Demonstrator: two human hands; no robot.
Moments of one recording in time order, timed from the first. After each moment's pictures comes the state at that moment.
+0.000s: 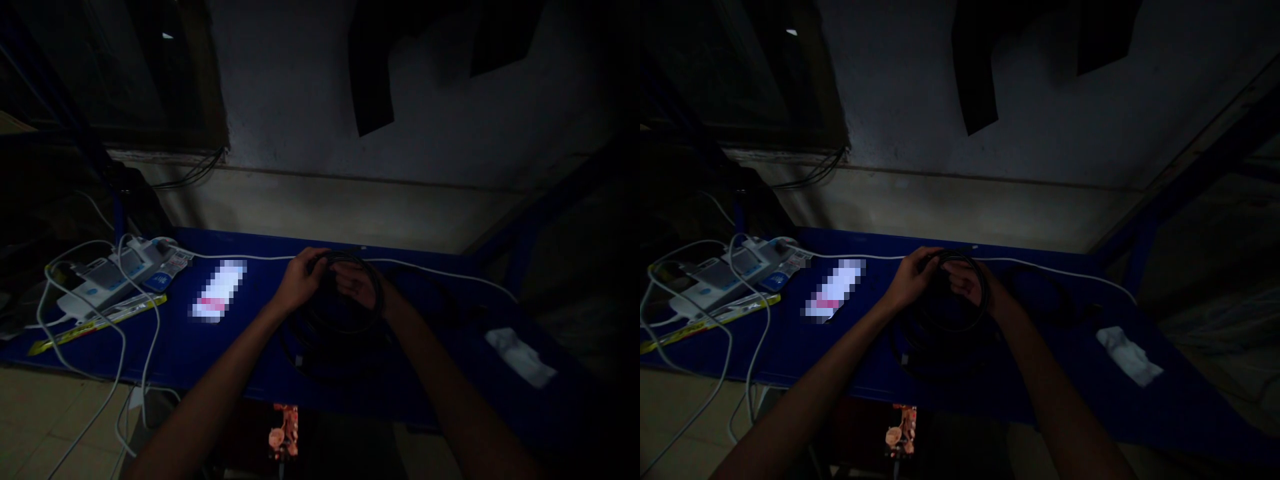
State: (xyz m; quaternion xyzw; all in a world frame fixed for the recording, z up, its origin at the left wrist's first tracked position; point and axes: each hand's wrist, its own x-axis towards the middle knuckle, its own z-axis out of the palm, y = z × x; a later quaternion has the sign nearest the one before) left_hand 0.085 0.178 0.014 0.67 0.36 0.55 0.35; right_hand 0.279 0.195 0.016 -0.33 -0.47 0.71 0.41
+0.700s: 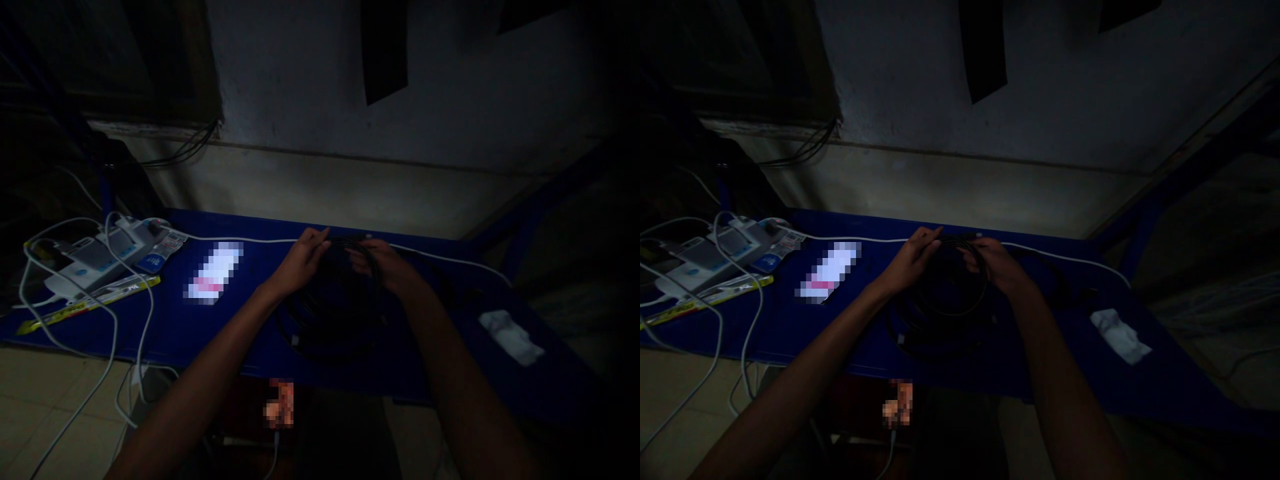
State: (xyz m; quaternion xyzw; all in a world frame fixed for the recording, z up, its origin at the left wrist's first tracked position) left_hand 0.082 0.181 0.013 0.75 0.32 0.49 0.30; right_hand 0.314 0.204 0.024 -0.44 -0.50 0.62 0.41
